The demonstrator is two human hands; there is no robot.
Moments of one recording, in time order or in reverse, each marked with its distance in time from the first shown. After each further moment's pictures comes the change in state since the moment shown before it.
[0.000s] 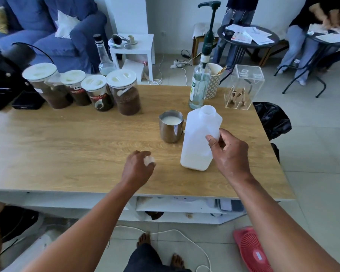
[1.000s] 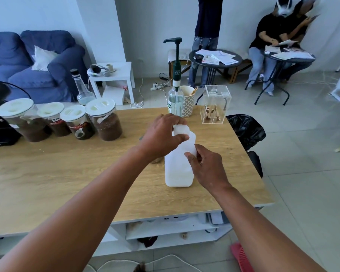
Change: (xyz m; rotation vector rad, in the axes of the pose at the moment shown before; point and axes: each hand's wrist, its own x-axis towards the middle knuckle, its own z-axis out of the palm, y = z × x) left_hand 0.030 0.191 -0.067 -0.015 0.029 0.697; right_hand 0.004 -0.005 -0.011 -0.025 -0.034 0.086
